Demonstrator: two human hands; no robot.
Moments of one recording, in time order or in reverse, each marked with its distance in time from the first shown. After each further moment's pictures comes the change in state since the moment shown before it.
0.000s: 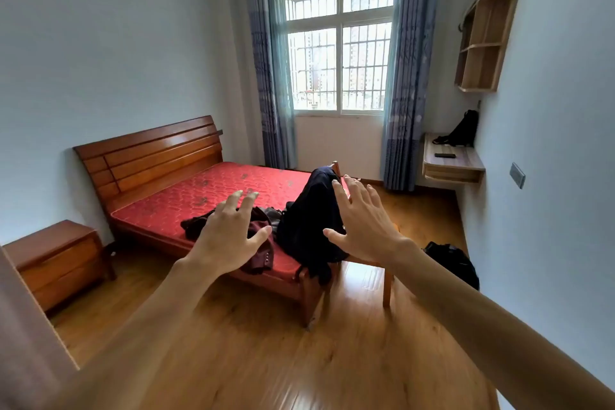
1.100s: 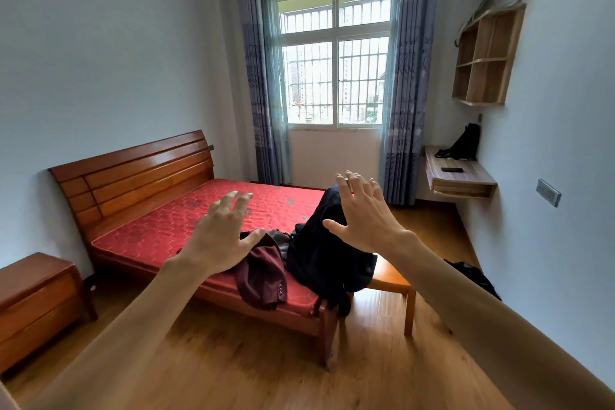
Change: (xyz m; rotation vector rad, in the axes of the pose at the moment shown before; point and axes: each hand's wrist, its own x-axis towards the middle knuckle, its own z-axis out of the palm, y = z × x) left_hand 0.138 -0.194 -0.007 -0.030 -0.009 0.056; right_hand 0.189 -0.094 0.059 -0.044 0.047 0.074
